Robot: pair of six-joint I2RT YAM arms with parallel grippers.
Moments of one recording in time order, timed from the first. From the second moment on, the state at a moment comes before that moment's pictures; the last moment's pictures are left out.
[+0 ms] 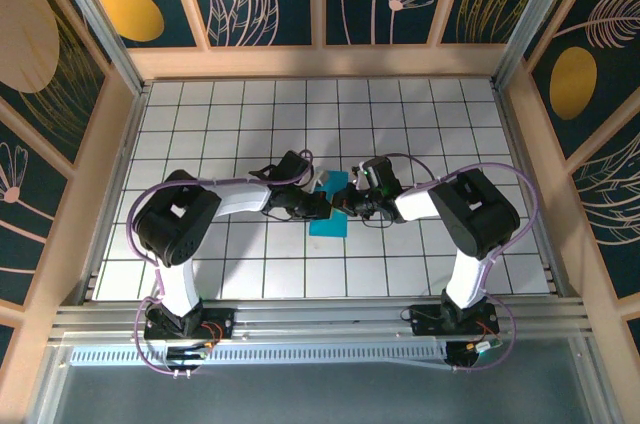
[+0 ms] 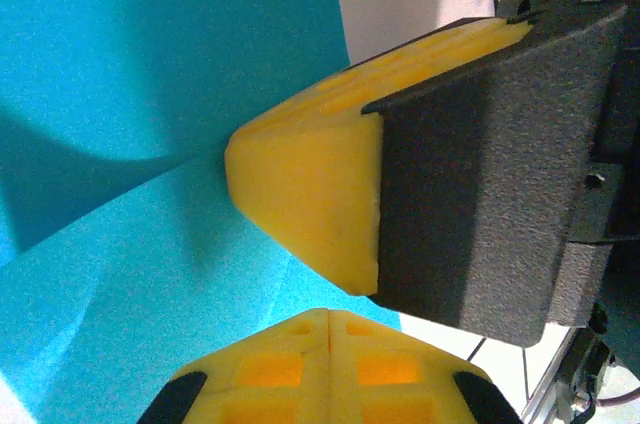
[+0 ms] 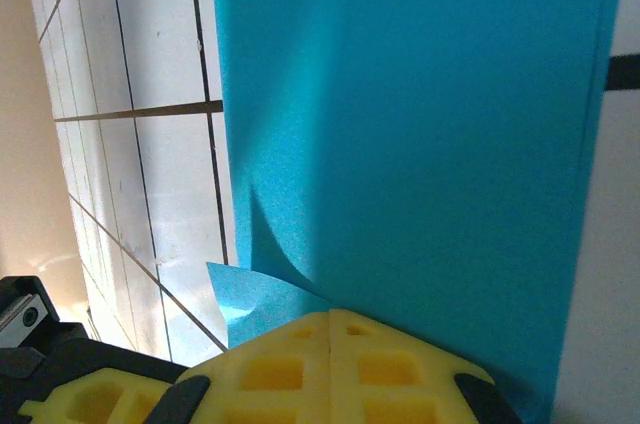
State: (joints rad) left arm -0.67 1.87 1.00 -0.15 0.58 -0.59; right arm 0.56 1.82 0.70 0.32 -0.55 0.89
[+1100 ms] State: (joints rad) left arm -0.67 1.84 0.90 -0.10 0.55 -0.53; right arm 0.56 1.82 0.74 0.25 -0.54 0.86
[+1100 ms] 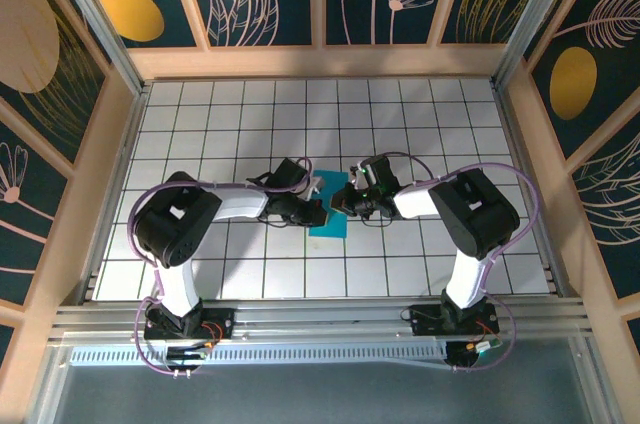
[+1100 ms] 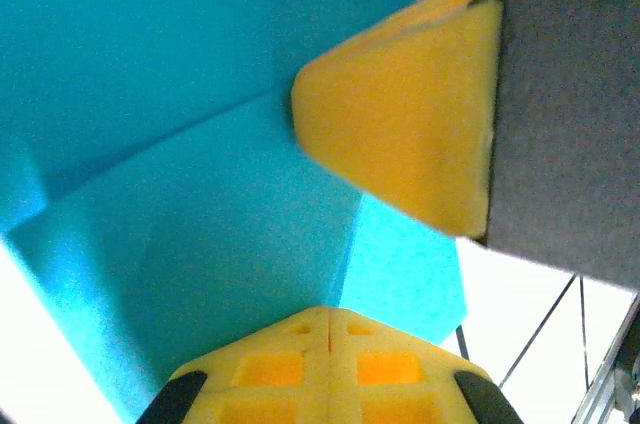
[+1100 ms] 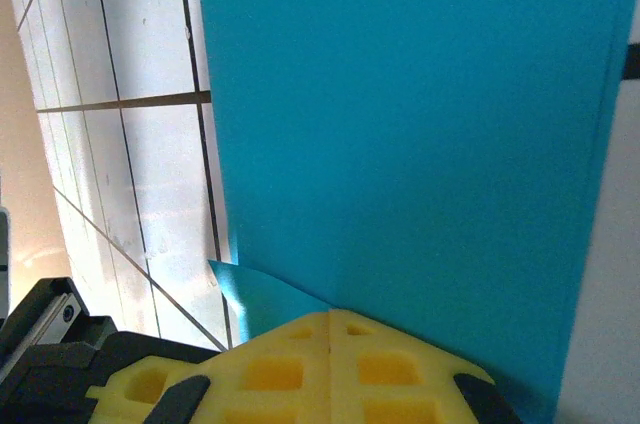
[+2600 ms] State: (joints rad) left arm -0.53 1.64 0.88 -0.11 0.47 -0.57; right arm 0.47 1.51 0.78 0.03 -0.41 0.77
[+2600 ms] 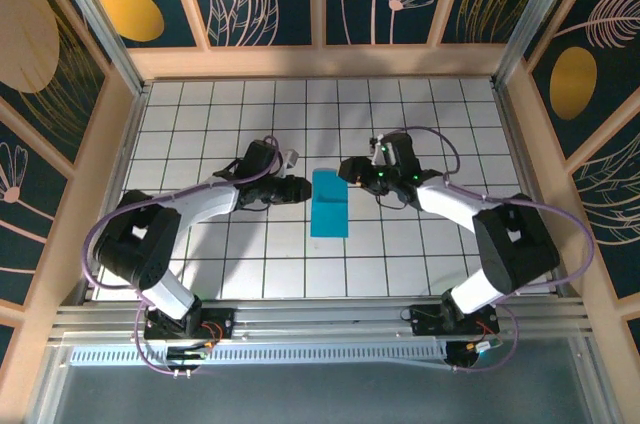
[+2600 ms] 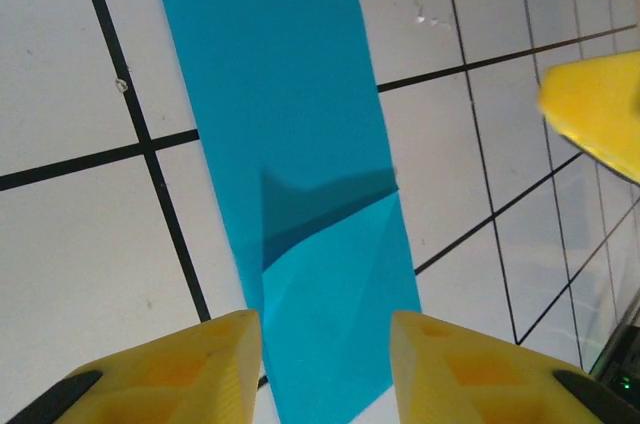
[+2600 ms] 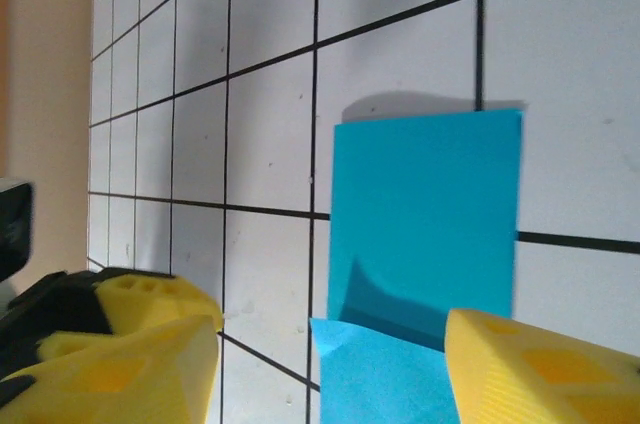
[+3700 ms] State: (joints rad) left arm -0.53 1.88 0.94 -0.05 0.60 -0.52; right arm 0.42 1.41 0.61 0.05 -0.42 0.78
